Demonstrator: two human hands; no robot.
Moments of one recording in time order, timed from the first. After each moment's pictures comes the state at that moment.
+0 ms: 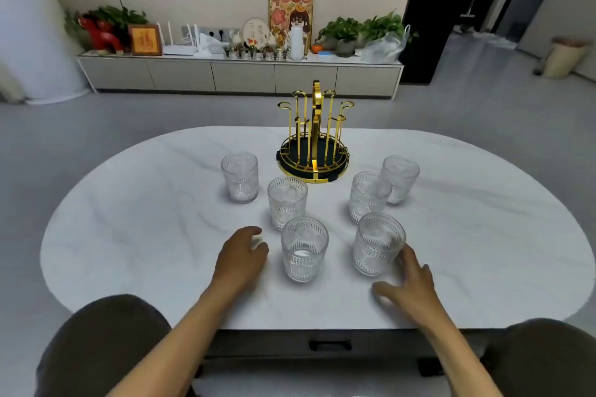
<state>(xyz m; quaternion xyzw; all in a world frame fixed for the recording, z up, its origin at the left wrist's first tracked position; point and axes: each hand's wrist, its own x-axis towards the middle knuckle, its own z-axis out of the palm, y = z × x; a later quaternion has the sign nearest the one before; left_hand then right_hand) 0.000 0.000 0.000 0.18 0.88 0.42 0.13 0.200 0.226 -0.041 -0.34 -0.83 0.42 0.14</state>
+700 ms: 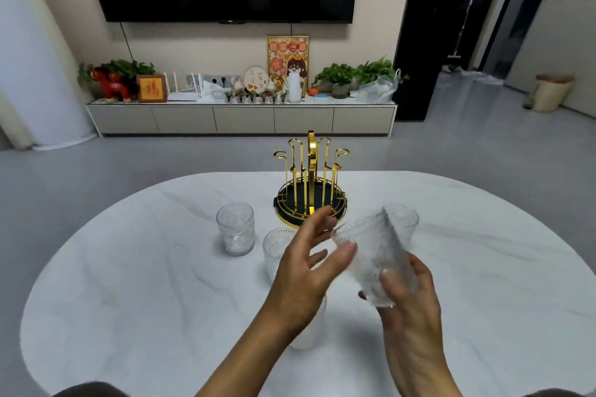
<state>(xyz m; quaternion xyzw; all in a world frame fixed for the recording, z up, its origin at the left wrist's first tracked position) 0.049 0.071 0.103 0.35 0.63 0.67 0.18 0.160 0.178 0.054 -0.21 -0.49 0.75 0.40</state>
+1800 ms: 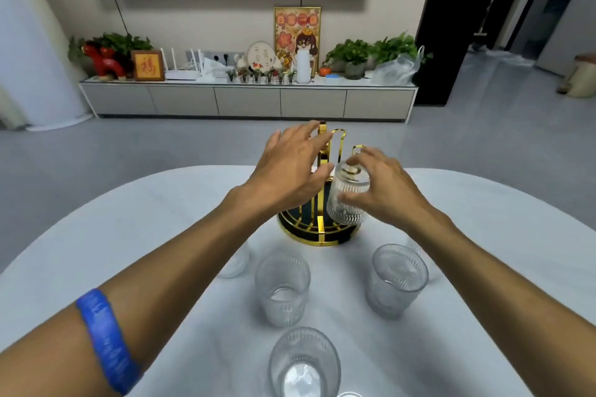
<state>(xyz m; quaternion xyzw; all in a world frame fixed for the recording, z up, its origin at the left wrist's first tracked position) -0.135 0.171 0.153 0.49 0.85 0.18 -0.10 -0.033 0.321 0.116 -0.18 -0.95 0.20 0.18</state>
